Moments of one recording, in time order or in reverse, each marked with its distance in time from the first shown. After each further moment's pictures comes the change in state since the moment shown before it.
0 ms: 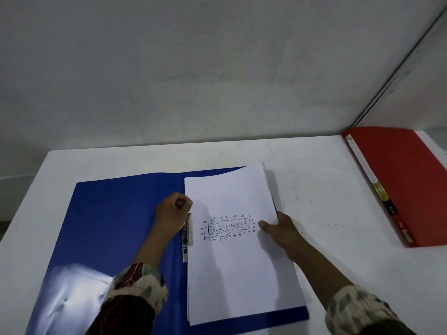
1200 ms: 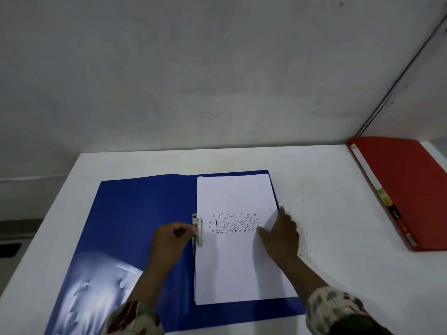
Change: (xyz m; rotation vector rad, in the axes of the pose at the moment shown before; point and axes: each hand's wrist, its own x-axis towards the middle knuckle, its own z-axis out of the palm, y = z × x) left_hand -0.074 -0.019 -0.029 -0.070 0.057 0.037; right_hand -0.027 0.005 0.029 -0.656 0.262 -0.148
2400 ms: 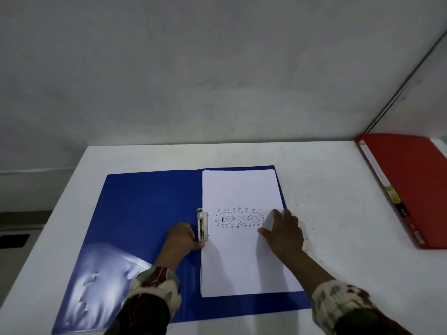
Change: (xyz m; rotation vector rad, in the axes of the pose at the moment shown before) left_hand 0.024 -0.022 0.007 0.549 -0.319 -0.276; right_hand -0.001 0.000 0.002 -0.300 -0.104 -0.141
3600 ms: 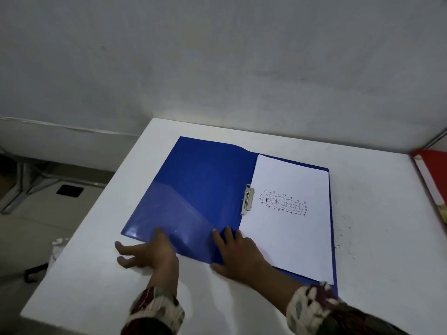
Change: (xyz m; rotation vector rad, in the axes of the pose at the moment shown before) left_hand -0.101 -0.086 0.001 -1.273 1.117 -0.644; right_hand -0.110 -0.106 0.055 -0.442 -0.224 -0.921
